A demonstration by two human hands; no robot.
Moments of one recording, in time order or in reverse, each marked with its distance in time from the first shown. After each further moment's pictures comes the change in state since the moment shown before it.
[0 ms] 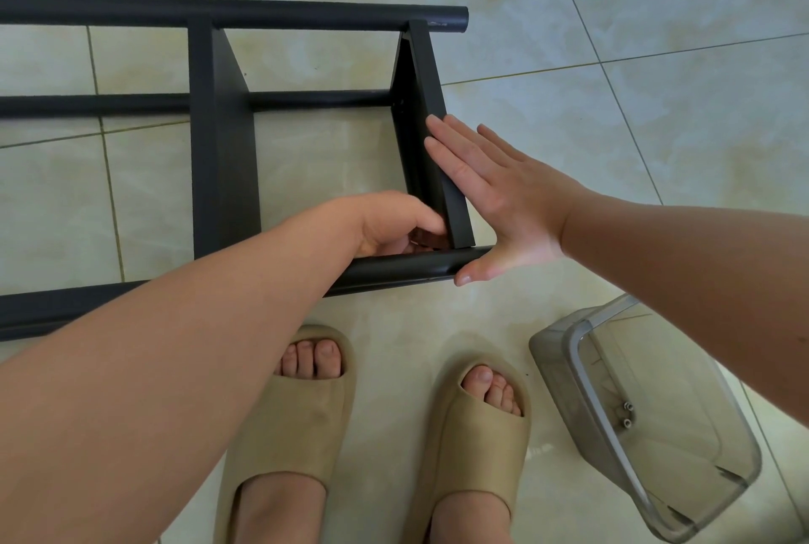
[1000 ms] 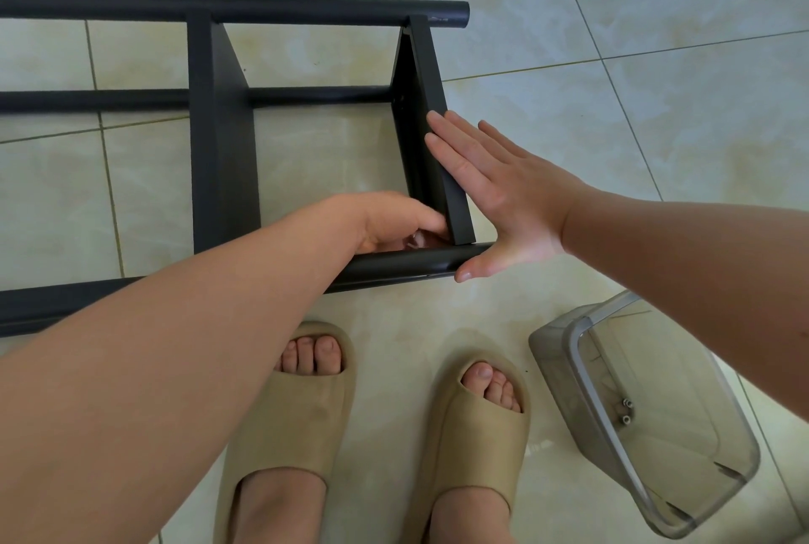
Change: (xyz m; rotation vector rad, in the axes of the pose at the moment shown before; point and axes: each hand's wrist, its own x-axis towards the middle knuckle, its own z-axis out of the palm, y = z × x) left_hand -0.003 0.002 0.001 0.086 0.006 -0.047; right_hand 0.000 0.001 0.001 0.002 0.003 0.003
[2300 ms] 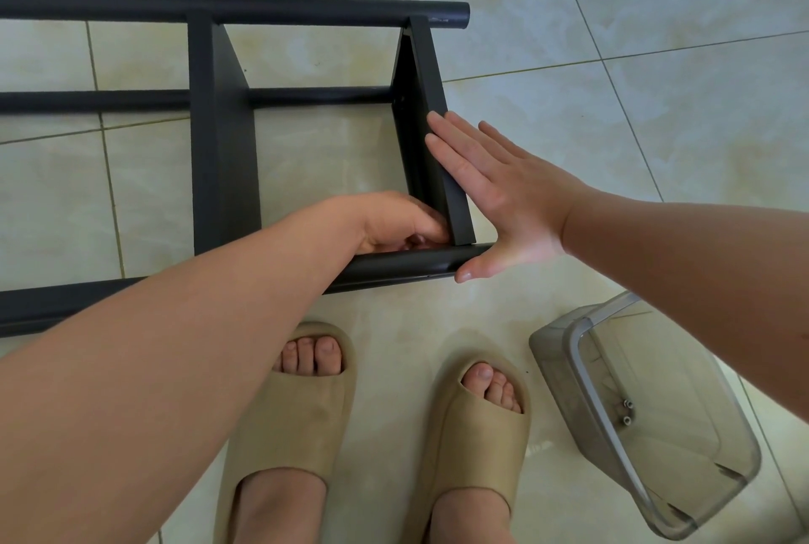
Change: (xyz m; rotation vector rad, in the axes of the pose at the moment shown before) left_hand 0.002 -0.005 -0.002 0.029 0.058 0.087; right_hand 0.000 0.000 0.001 0.006 0.003 -0.001
